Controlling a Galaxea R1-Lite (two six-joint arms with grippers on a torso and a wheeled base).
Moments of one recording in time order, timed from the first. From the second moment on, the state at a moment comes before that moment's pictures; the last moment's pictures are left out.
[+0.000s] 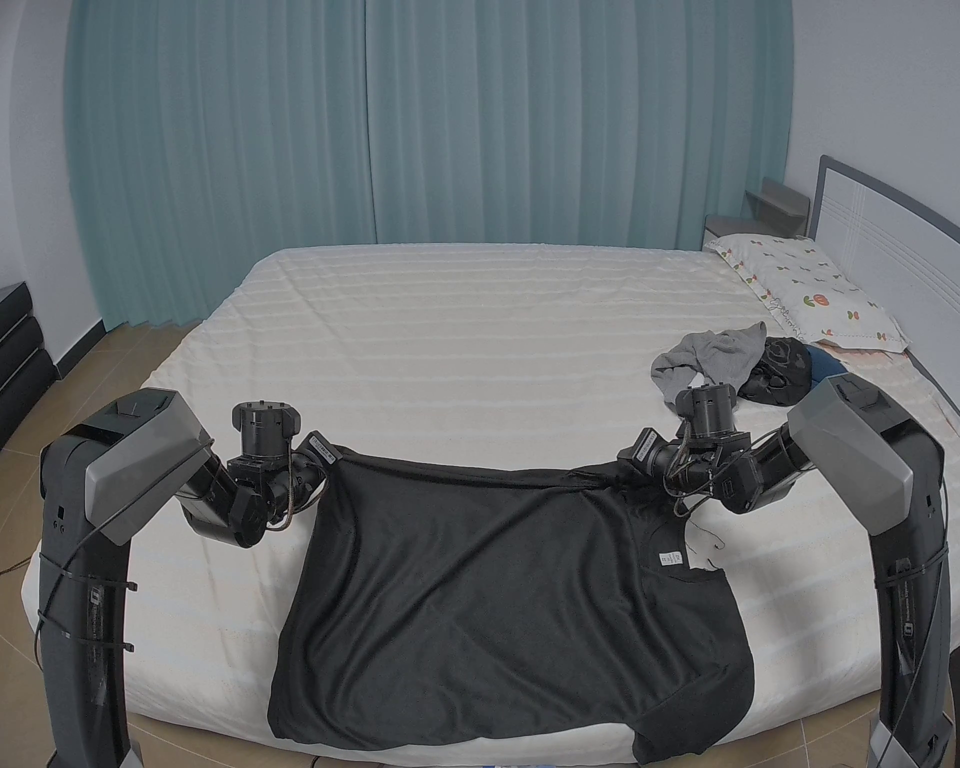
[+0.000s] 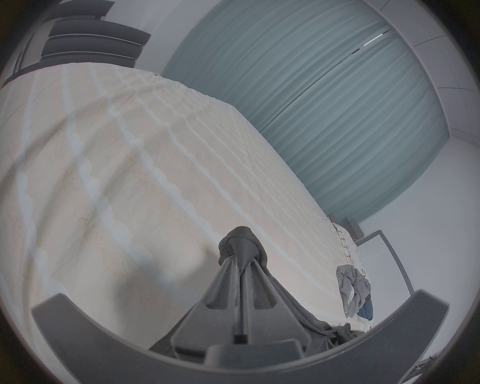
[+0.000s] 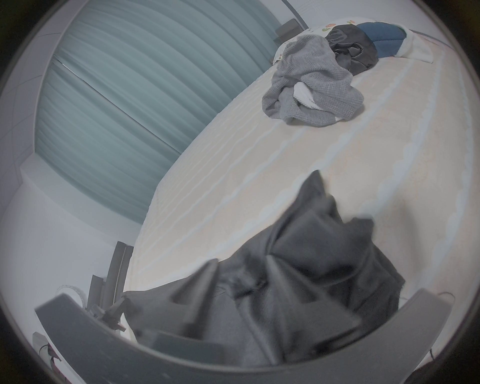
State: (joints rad) left arm -0.14 2.47 -1.23 -0.79 0.00 -0.88; right arm 0.24 2.51 -1.45 -0.52 0.10 0.80
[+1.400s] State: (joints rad) left arm -0.12 2.52 -1.28 -0.86 0.01 -0.85; right arm 0.06 2.58 -1.57 -0.48 0.24 0.73
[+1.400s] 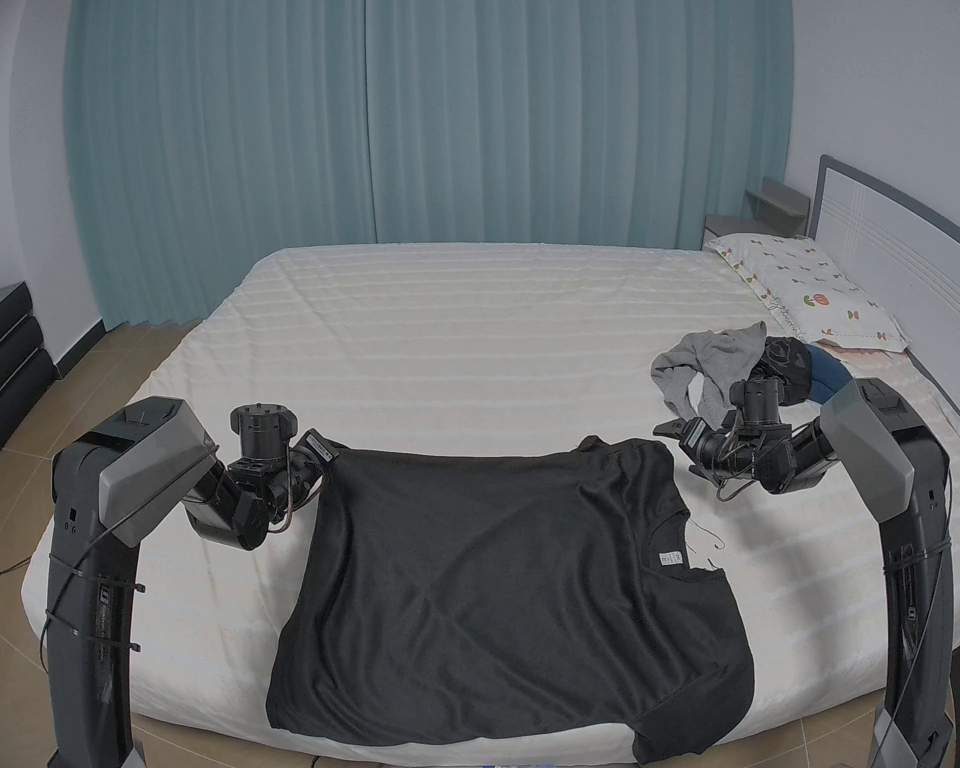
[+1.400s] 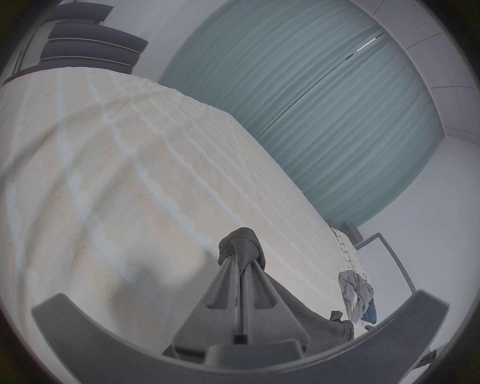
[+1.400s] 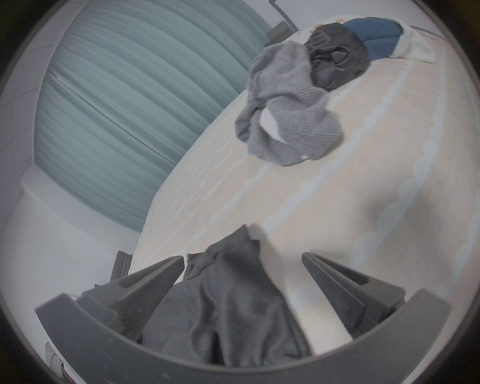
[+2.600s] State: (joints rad) left arm -0.08 2.56 -1.38 -0.86 0.12 -0.59; right arm 0.05 2.64 -1.78 -0.59 0.14 0.76
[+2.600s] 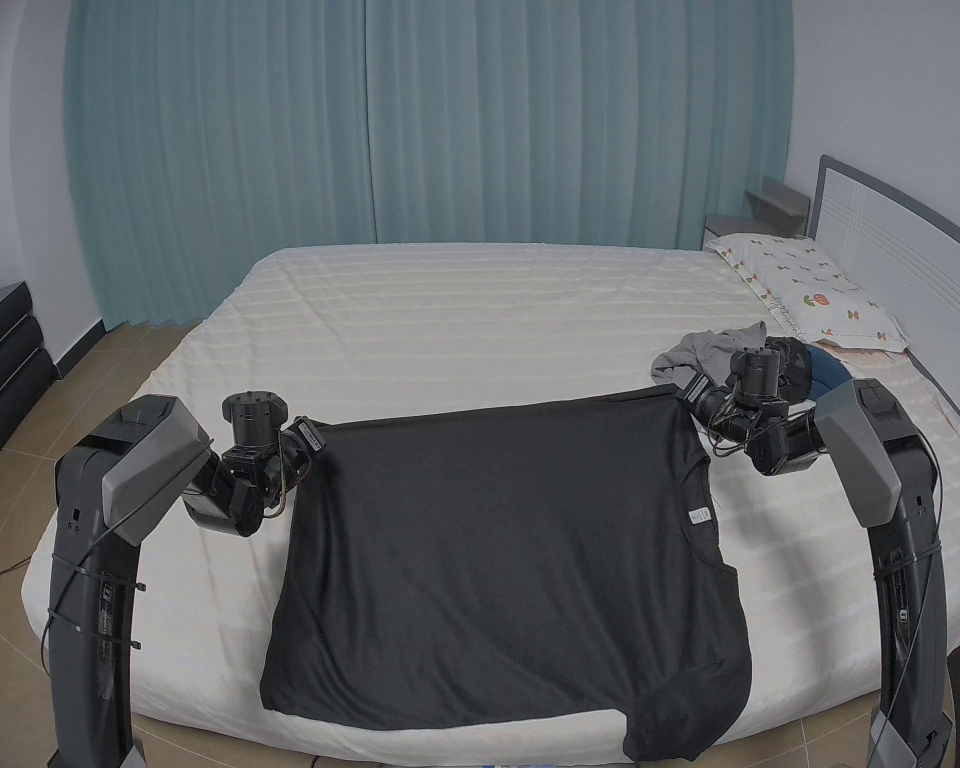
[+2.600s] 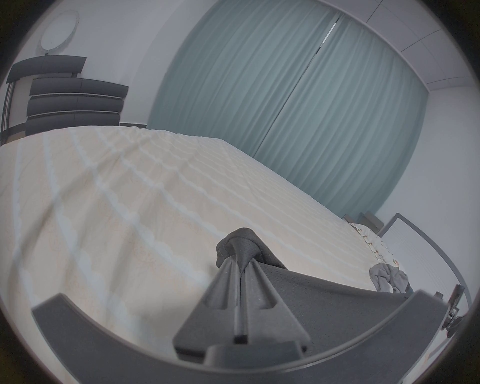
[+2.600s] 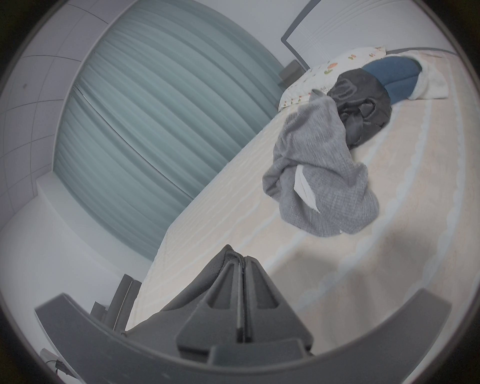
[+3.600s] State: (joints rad) left arm -0.08 2.67 -1.48 -0.83 0.15 -0.59; right arm 0.05 2.70 -1.72 -0.59 0.10 0.75
